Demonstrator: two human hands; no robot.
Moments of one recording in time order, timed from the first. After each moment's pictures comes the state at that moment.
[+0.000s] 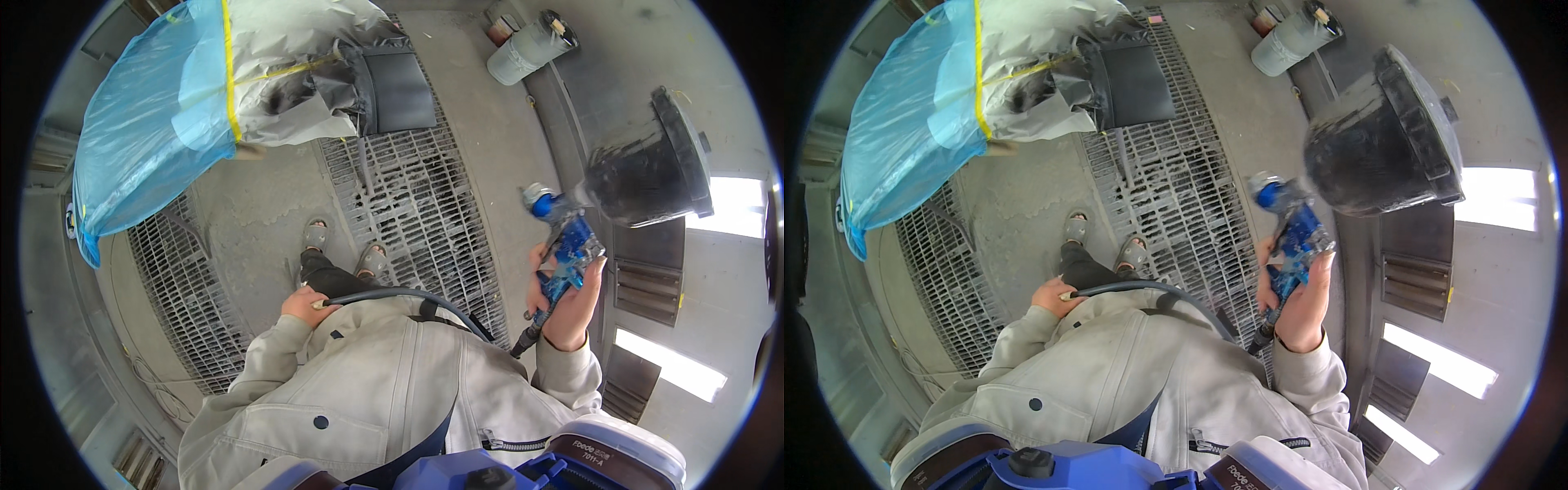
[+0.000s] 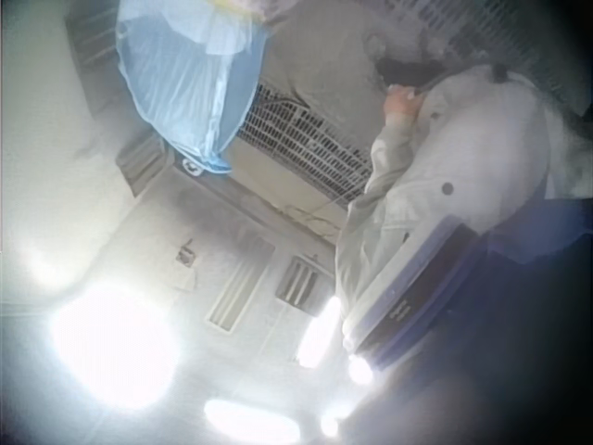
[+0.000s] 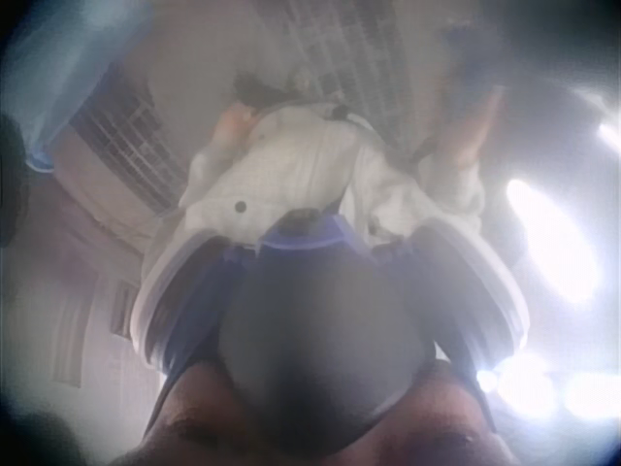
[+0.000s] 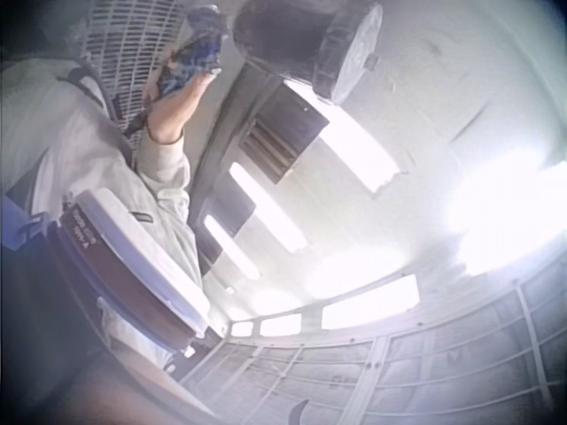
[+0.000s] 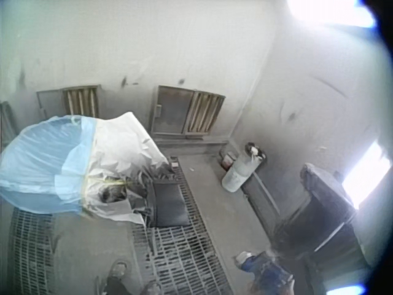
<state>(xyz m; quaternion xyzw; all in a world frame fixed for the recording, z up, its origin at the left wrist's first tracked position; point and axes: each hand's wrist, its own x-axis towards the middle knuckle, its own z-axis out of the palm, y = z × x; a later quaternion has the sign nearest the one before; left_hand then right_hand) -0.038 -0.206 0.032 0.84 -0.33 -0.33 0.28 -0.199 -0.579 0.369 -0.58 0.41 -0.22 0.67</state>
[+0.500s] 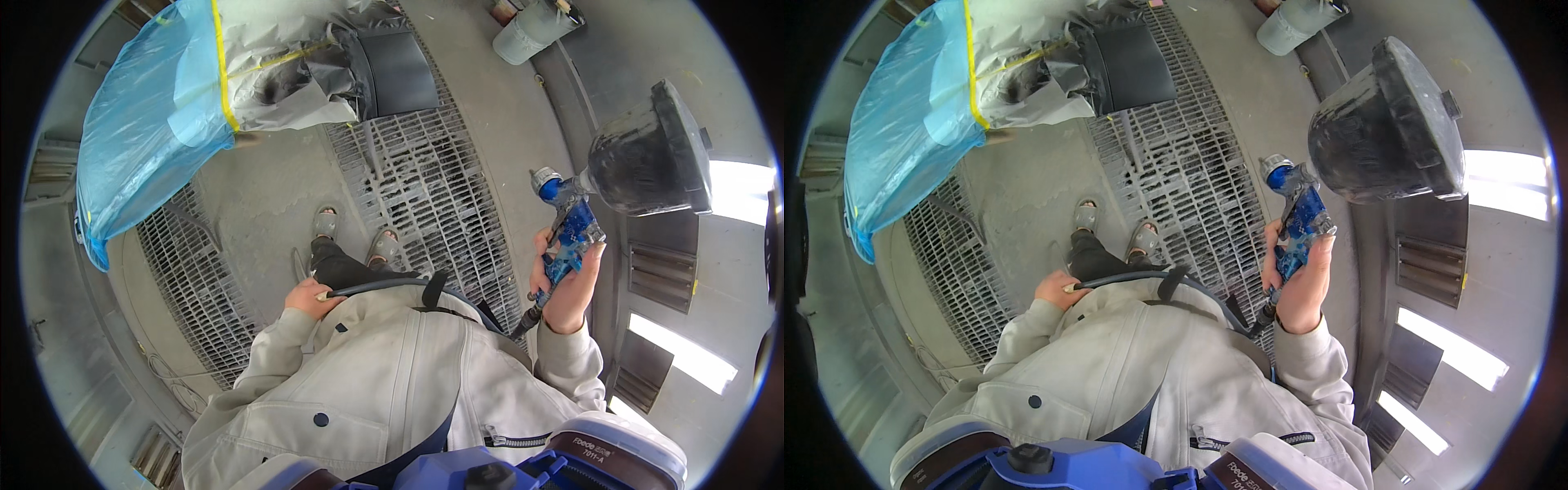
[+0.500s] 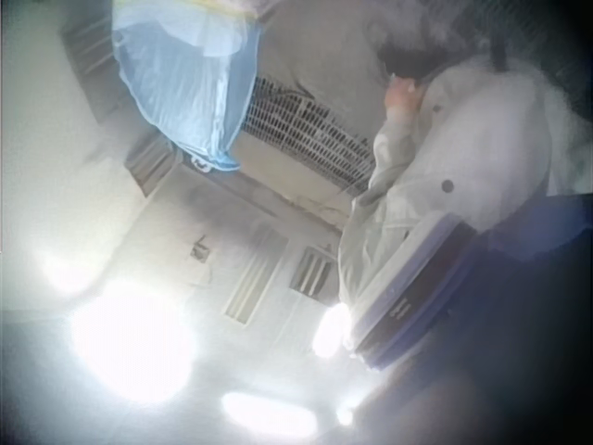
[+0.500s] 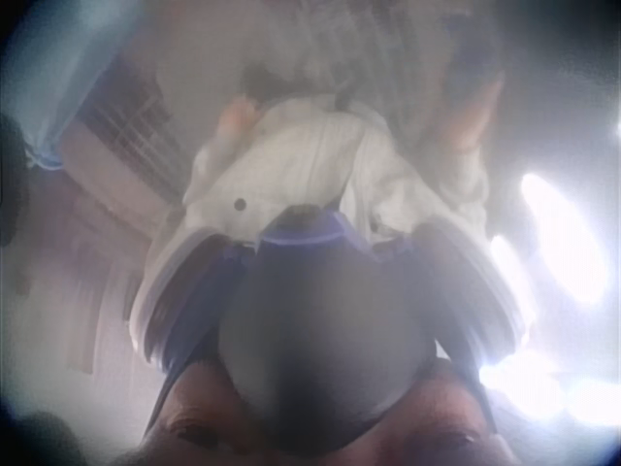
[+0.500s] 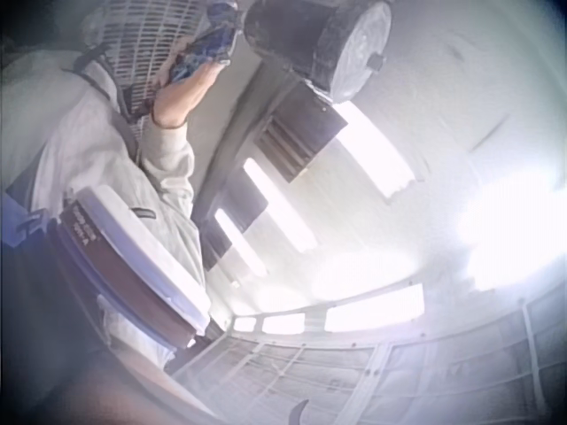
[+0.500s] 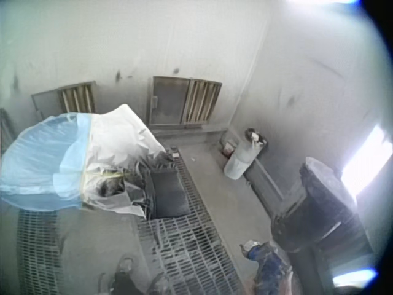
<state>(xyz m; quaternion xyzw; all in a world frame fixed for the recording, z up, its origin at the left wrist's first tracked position) -0.034 -0.199 0.041 0.85 -0.33 -0.34 0.22 -0.203 -0.577 0.338 -0.58 0.43 -0.26 0.64</state>
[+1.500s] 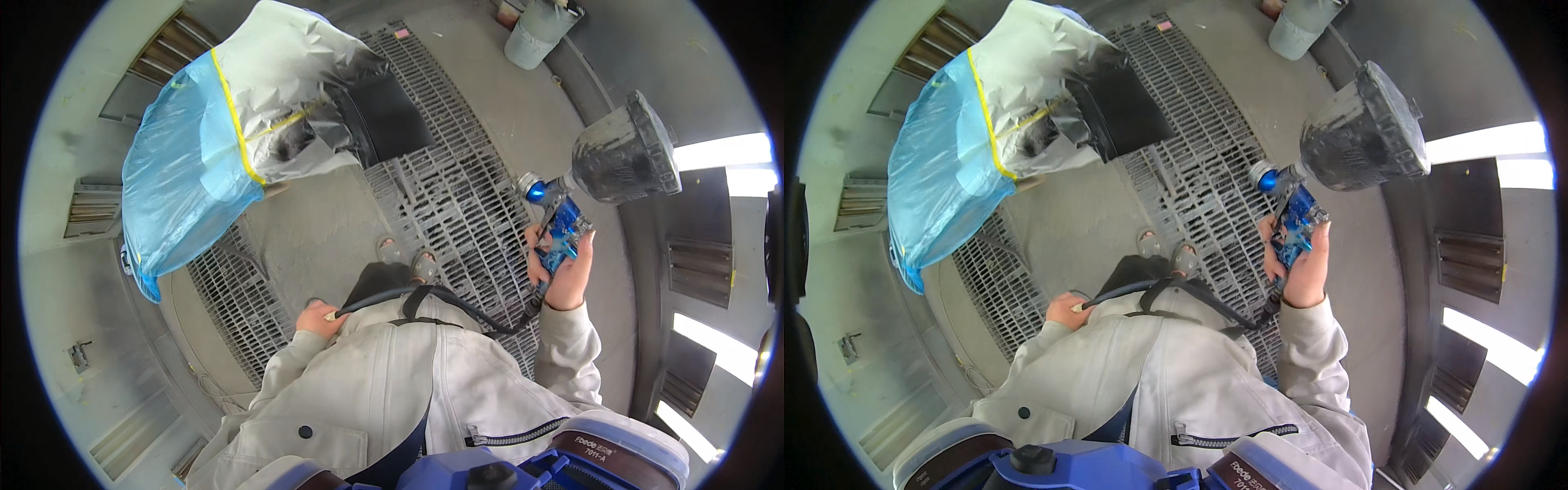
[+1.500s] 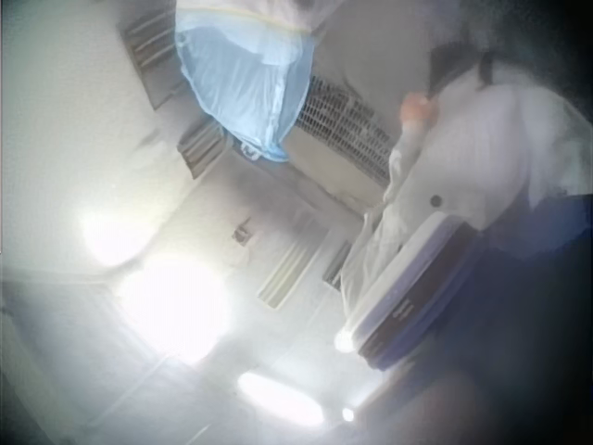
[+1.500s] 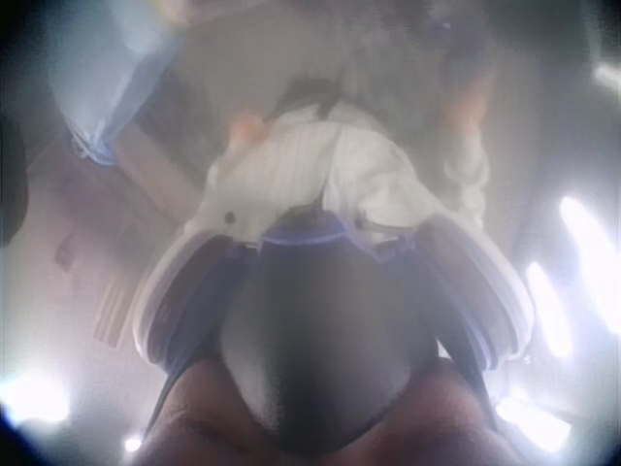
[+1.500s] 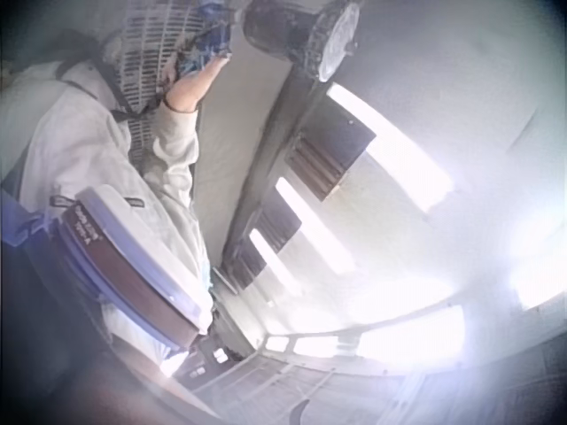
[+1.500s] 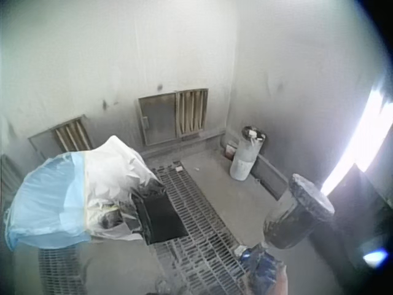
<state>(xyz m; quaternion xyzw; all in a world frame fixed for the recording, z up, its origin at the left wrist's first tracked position) 0.020 -0.199 0.097 0.88 -0.32 -0.31 0.17 -0.212 -0.636 0.291 -0.49 0.36 -0.26 0.75</state>
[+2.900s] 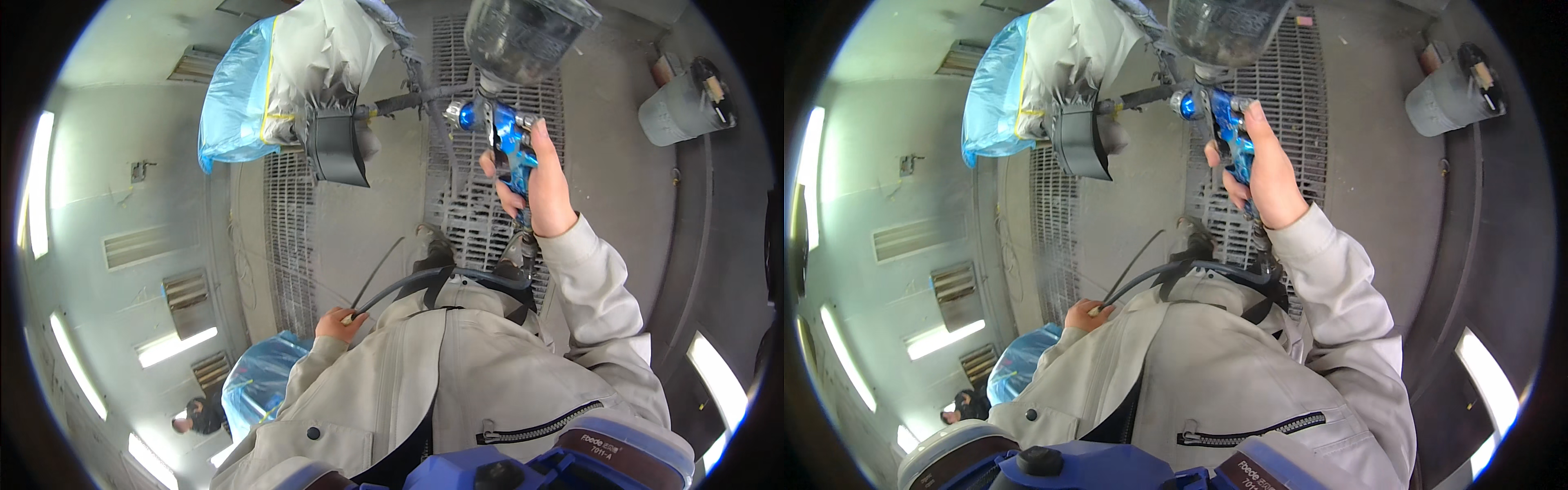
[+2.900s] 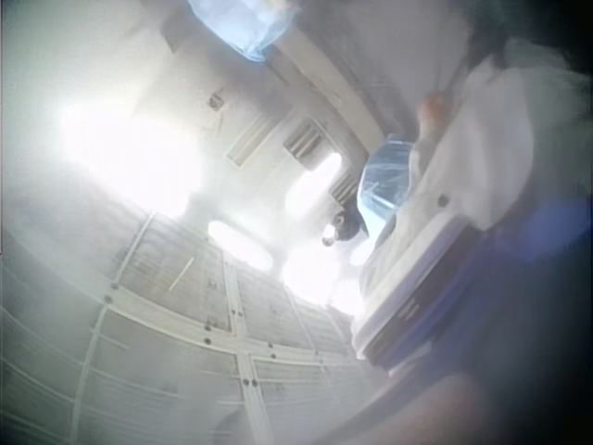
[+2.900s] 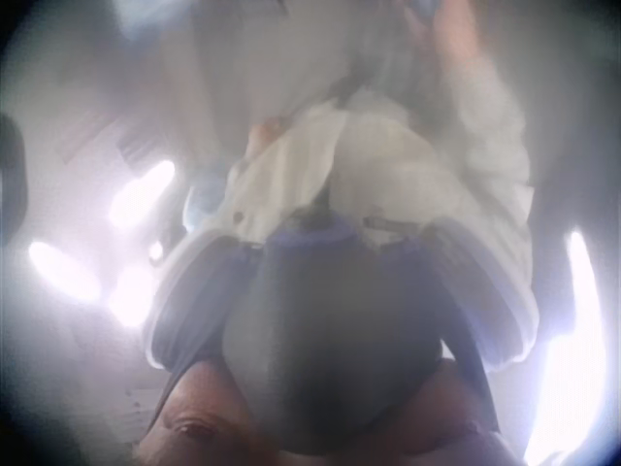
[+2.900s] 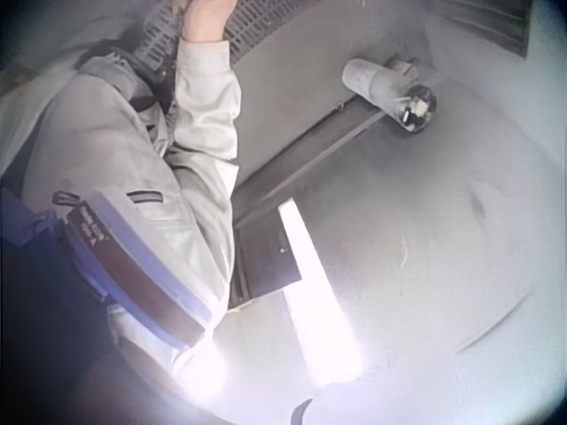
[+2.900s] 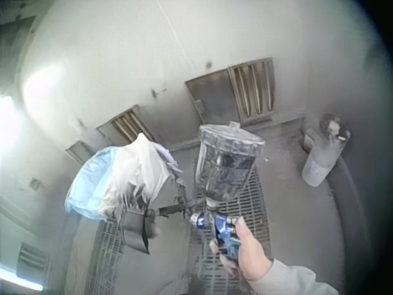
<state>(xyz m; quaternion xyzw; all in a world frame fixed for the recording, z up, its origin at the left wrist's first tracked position) -0.229 -0.547 0.221 0.96 0.09 -0.25 0.08 -0.046 -1.033 0.241 -0.45 0.12 0.12 0.88</state>
